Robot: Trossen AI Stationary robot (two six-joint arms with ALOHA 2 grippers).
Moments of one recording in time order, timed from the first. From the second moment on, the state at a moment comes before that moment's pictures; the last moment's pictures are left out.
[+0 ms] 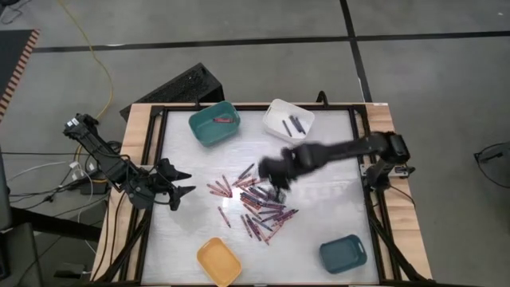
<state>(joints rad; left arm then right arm) -0.73 0.63 0.50 -0.58 -0.83 -0.90 0.16 1.71 1.65 -1.11 0.16 0.46</state>
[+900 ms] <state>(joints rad) -0.73 0.63 0.50 -0.56 -0.88 -0.92 0.76 1.72 1.31 -0.27 0.90 0.56</state>
